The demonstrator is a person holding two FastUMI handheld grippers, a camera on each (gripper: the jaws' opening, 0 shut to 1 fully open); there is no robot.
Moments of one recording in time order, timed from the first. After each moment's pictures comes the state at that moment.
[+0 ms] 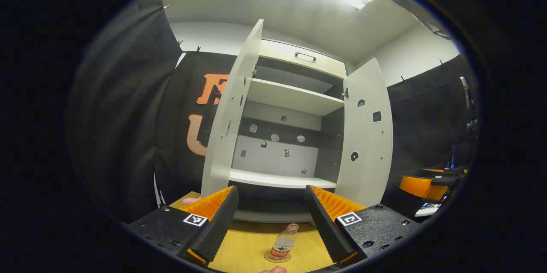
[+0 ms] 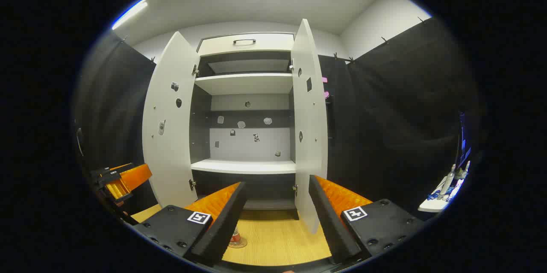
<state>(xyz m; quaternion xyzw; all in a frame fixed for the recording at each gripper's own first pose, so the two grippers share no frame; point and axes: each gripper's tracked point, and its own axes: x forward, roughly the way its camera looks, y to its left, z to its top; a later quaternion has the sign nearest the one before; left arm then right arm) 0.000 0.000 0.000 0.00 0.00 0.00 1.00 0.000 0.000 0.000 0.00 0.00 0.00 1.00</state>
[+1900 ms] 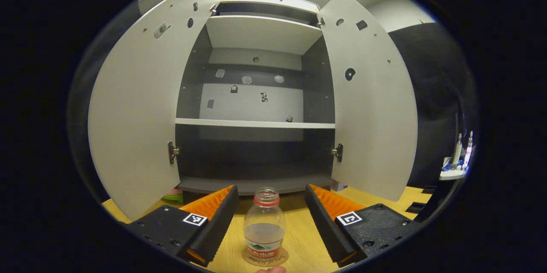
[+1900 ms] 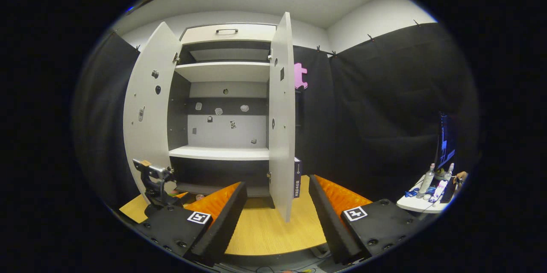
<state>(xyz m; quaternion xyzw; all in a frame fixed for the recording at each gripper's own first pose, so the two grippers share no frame) 0.111 -0.065 -0.249 0.08 0.10 -0.04 0.99 -0.029 -0.049 -0.017 -0.01 0.05 -0.08 1.00</state>
